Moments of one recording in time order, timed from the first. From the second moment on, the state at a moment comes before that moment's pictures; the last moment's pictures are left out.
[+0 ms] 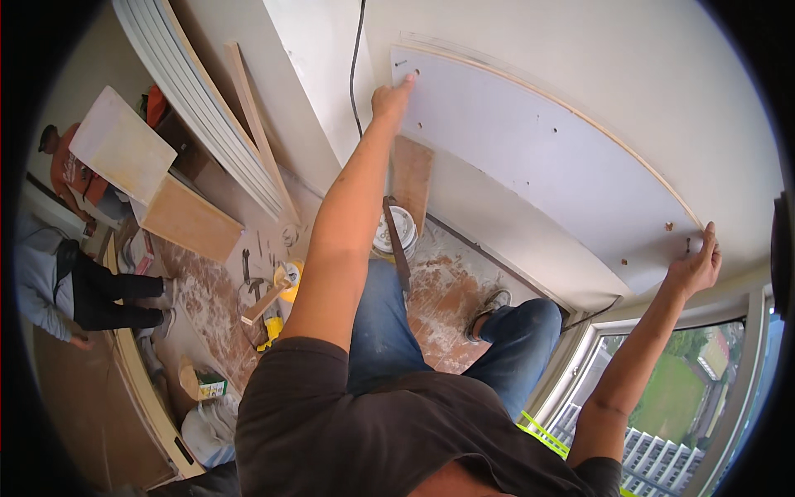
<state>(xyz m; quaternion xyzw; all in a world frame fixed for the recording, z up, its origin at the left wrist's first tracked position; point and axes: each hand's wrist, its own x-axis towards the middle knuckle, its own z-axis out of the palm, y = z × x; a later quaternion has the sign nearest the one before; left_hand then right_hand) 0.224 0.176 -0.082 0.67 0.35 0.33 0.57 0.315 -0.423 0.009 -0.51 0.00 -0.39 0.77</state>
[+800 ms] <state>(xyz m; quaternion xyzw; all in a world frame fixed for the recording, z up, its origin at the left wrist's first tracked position) 0.233 0.168 -0.066 0.71 0.40 0.28 0.50 0.367 -0.441 -0.009 -0.57 0.05 -0.40 0.72</state>
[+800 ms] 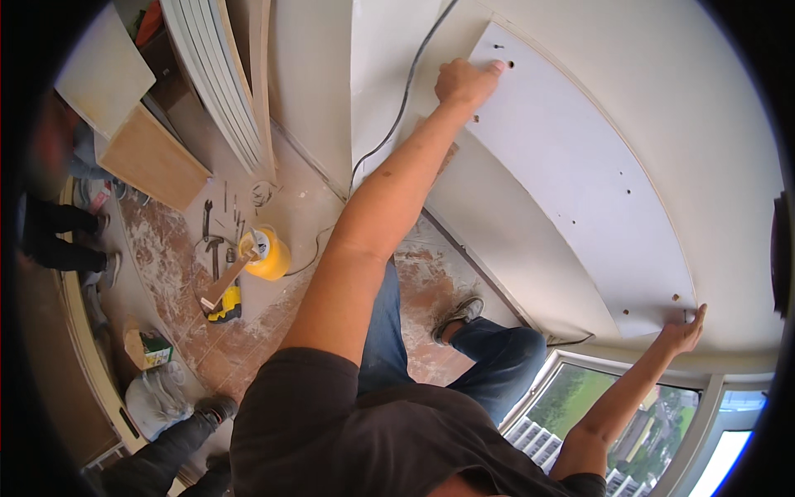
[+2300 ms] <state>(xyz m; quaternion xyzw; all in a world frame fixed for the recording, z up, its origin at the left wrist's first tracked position) 0.231 0.177 -0.076 0.73 0.38 0.24 0.52 0.380 -0.445 -0.034 -0.61 0.05 -0.39 0.69</state>
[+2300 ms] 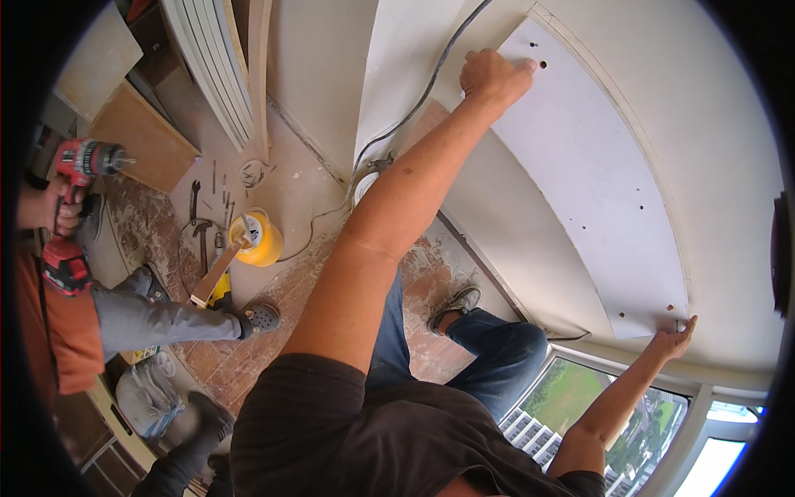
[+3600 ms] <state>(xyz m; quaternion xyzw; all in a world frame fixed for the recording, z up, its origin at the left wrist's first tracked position) 0.249 0.183 -0.082 0.73 0.38 0.27 0.51 0.382 -0.435 -0.036 -0.56 0.06 -0.36 0.74</state>
